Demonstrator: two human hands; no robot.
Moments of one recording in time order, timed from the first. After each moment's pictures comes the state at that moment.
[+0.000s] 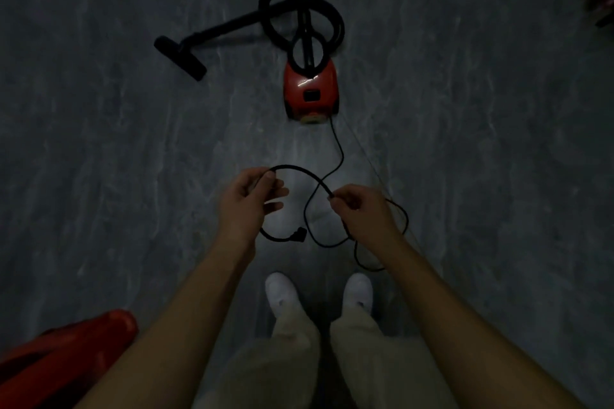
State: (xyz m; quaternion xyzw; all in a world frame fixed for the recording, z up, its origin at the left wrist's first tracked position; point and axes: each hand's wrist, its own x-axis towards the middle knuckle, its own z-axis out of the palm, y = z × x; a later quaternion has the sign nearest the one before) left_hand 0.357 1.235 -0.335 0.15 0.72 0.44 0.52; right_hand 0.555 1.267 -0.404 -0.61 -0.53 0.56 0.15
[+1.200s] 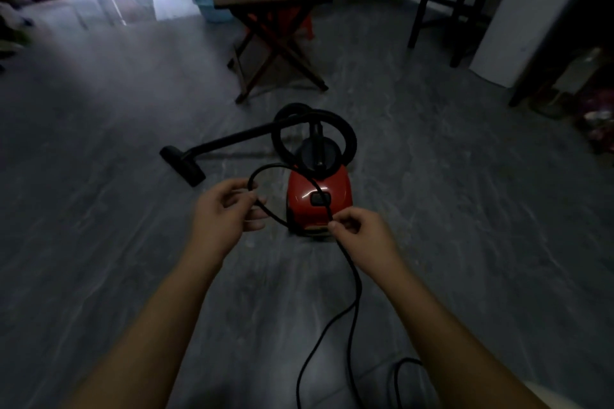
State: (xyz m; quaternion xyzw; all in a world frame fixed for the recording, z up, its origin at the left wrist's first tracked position) left_hand 0.285 1.353 -0.555 0.35 0.66 0.56 0.36; right_hand 0.500 1.421 -0.615 -0.52 -0.65 0.44 0.32
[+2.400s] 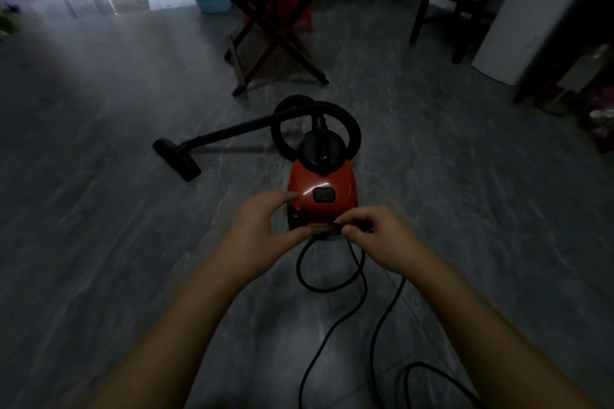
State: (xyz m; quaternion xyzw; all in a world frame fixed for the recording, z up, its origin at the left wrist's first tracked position) left_hand 0.296 1.358 -0.591 0.65 0.65 0.34 0.18; right_hand 0.511 1.437 -0.611 -0.48 -0.76 0.40 0.19
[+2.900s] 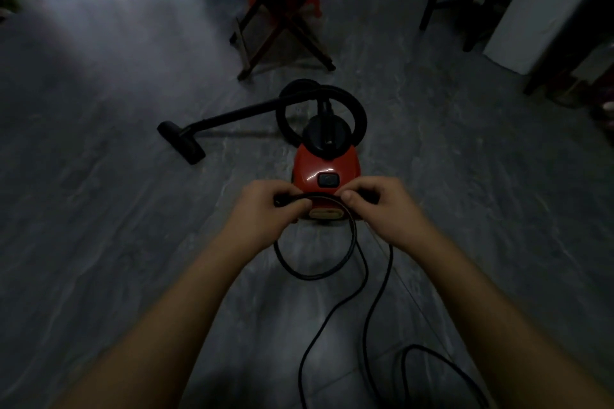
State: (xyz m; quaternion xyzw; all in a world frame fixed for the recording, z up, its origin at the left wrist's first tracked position) left_hand 0.299 1.364 -0.596 0.58 0.66 0.37 0.29; right_hand 0.505 1.440 -0.605 -0.41 -0.73 0.45 0.30
